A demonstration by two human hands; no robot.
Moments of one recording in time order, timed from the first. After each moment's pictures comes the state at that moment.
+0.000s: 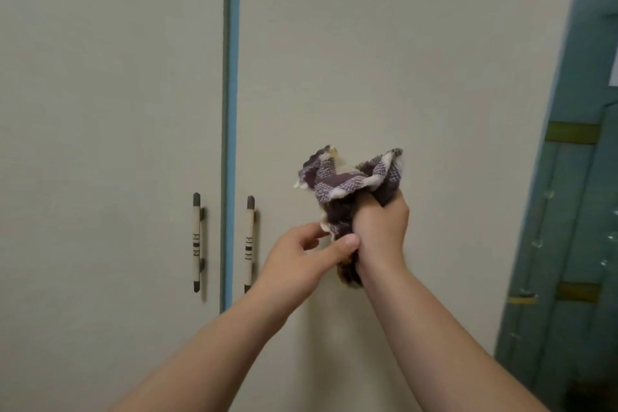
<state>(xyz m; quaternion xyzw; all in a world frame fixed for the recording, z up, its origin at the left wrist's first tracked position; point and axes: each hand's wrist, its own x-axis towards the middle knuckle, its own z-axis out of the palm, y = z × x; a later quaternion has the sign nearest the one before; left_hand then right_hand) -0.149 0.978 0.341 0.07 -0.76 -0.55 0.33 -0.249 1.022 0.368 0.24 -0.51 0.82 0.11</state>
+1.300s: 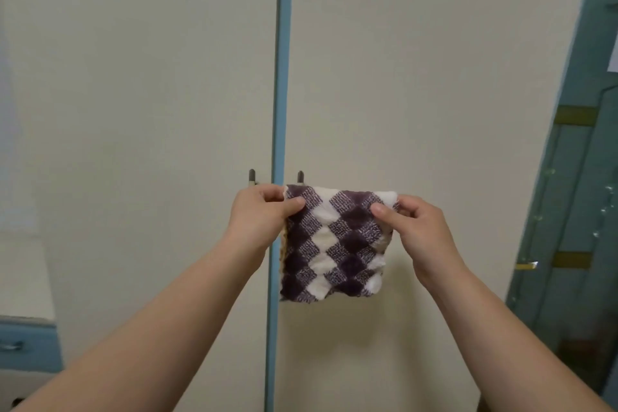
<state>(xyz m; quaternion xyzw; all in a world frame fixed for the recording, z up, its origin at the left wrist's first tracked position) -0.065 0.911 0.355 0.13 -0.68 -0.59 0.41 -0.199 1.061 0.332 0.35 -0.63 0.70 0.03</state>
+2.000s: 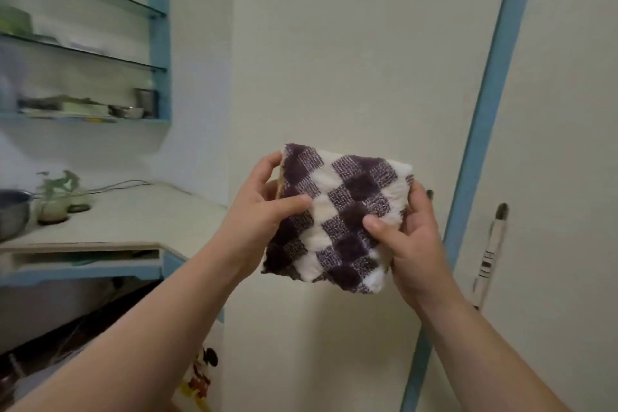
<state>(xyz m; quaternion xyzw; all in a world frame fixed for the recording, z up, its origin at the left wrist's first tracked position) 0.054 0.788 0.348 0.13 -0.63 -0.56 0.52 -0.113 0.860 0.324 0.56 -0.33 0.73 -0.21</state>
